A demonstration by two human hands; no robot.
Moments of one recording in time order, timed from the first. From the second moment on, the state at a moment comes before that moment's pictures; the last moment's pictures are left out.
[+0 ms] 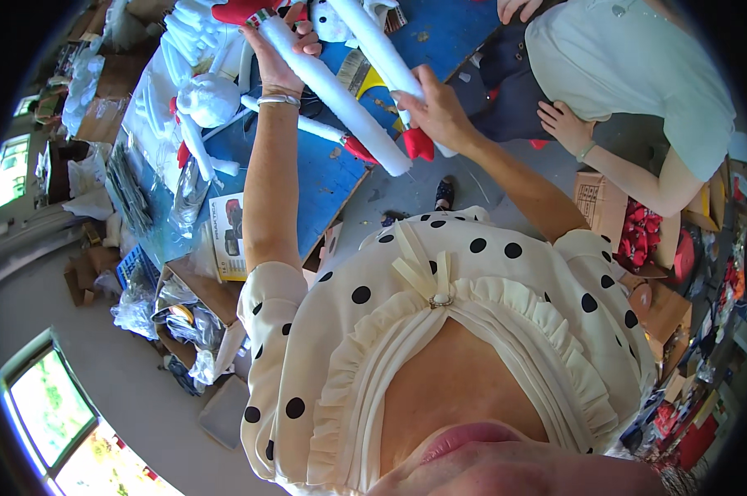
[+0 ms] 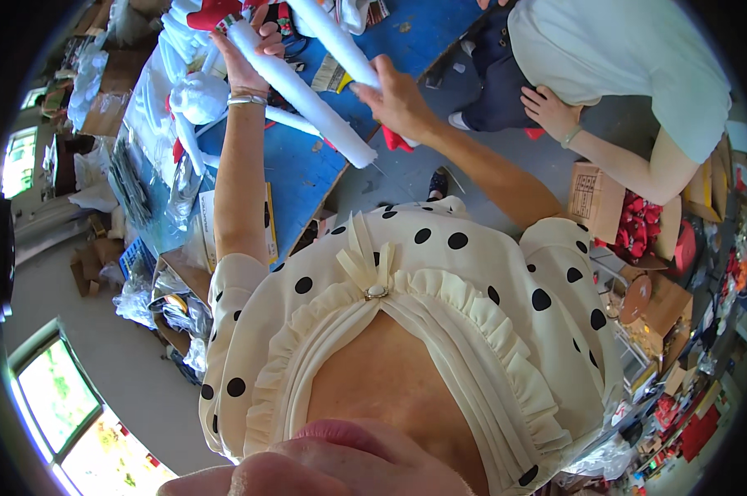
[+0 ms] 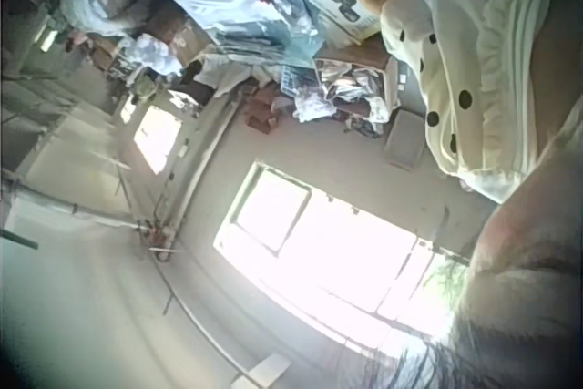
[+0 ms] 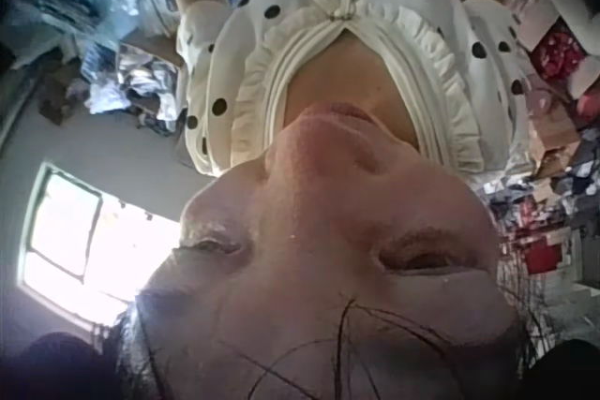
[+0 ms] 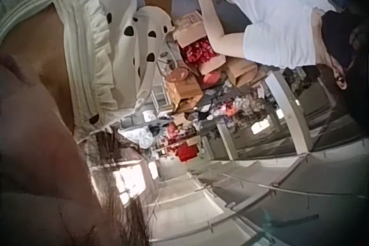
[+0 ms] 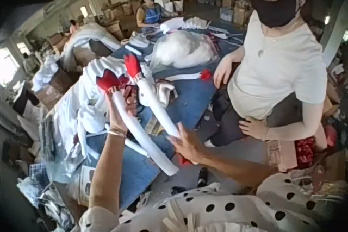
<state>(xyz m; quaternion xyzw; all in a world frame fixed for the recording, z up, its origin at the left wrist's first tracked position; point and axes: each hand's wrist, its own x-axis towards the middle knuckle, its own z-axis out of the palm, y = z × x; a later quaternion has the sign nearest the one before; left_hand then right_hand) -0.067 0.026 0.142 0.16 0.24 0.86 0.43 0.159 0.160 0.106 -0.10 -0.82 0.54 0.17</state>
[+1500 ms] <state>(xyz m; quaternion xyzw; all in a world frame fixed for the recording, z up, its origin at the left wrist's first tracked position) 0.011 0.092 0.168 0.16 0.52 0.81 0.23 0.146 0.216 0.134 0.08 -0.35 0.92 -0.12</state>
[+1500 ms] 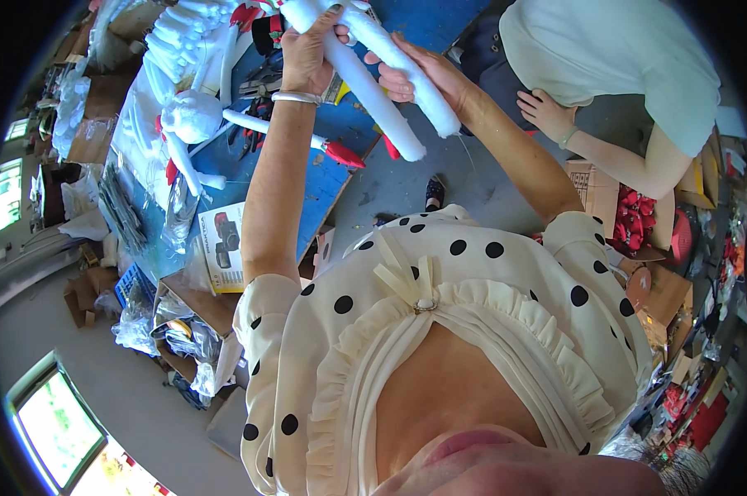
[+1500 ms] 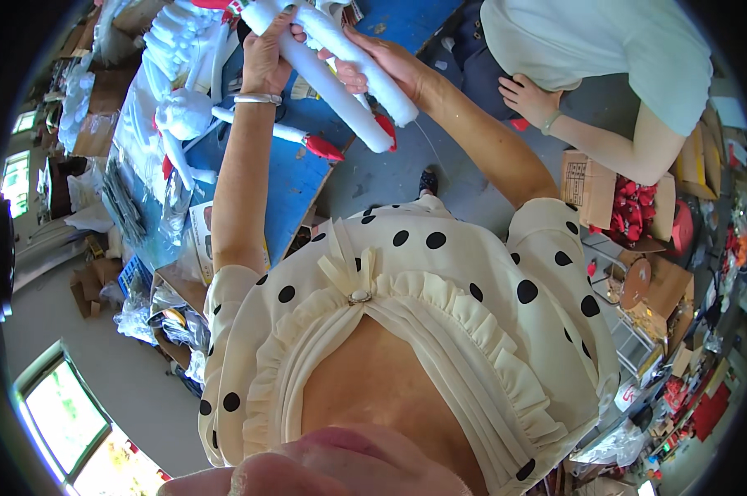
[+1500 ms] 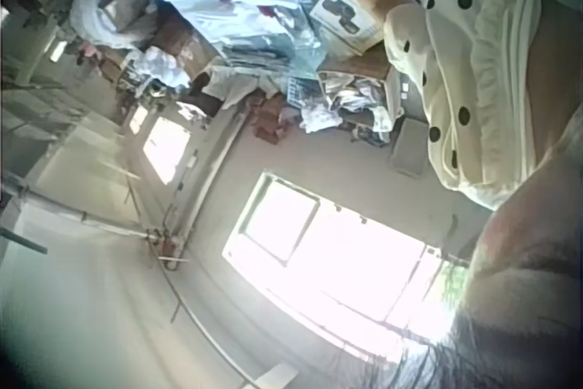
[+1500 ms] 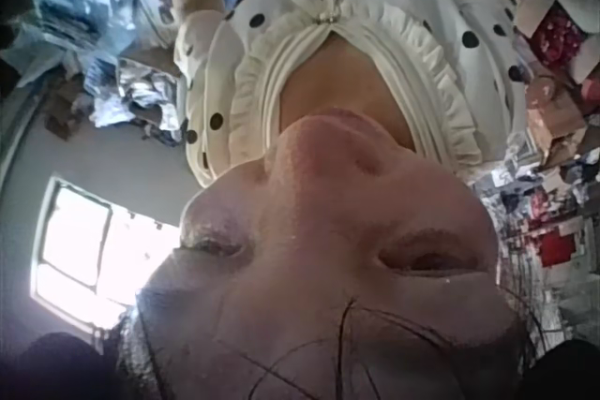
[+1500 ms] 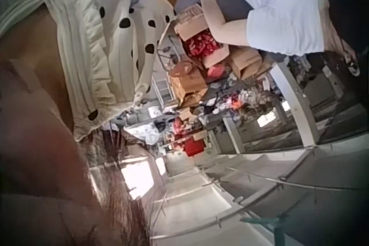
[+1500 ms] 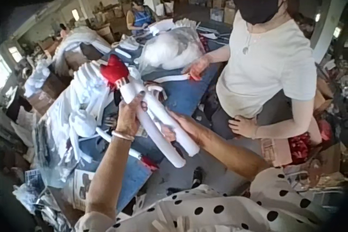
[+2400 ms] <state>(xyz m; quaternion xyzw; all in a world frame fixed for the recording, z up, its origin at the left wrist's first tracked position) 0.005 0.066 0.159 0.28 0.48 0.78 0.27 0.157 0.226 0.131 -0.01 -0.72 0.67 0.16</state>
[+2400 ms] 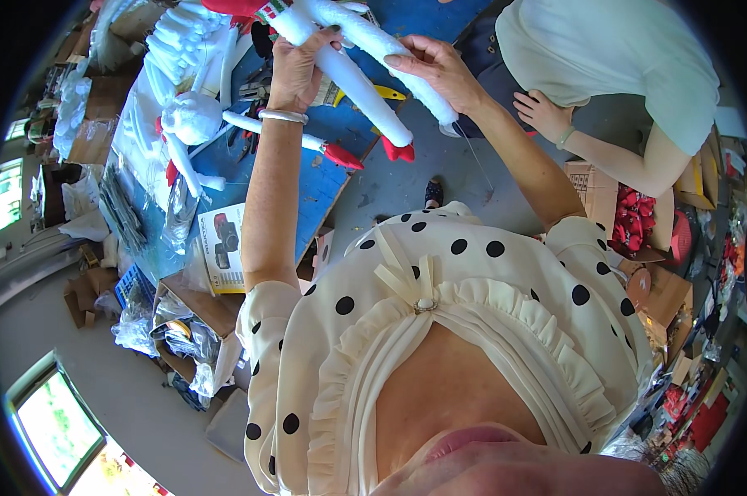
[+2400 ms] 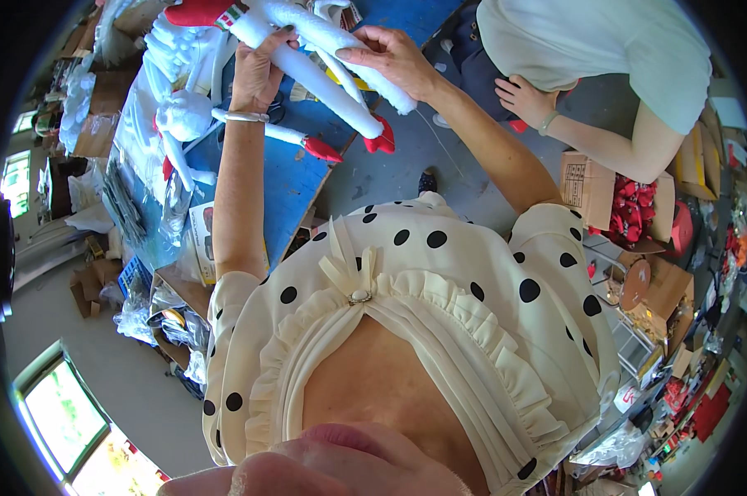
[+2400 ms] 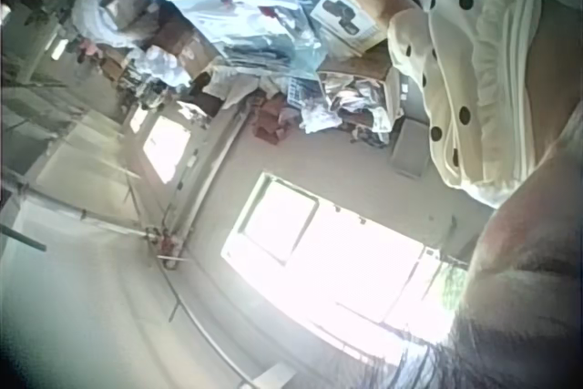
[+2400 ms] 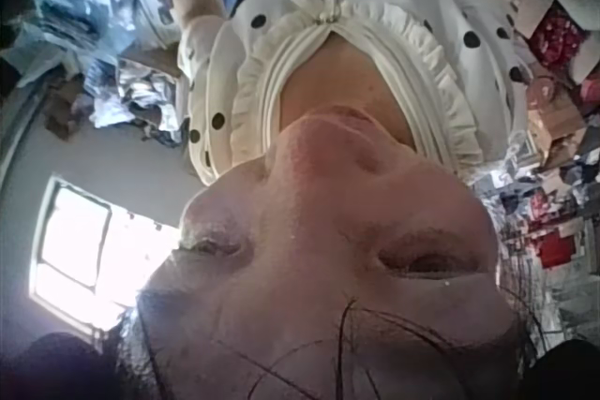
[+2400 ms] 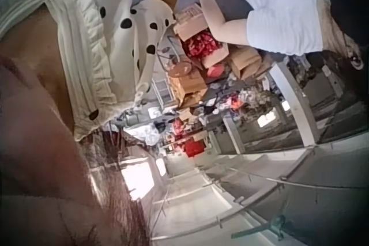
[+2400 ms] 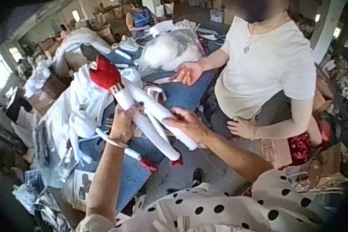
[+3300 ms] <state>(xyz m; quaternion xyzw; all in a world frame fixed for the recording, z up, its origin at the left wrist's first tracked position) 0.026 0.066 0.137 0.18 0.52 0.80 0.24 0.172 0.216 0.121 -0.05 -0.78 0.59 0.17</state>
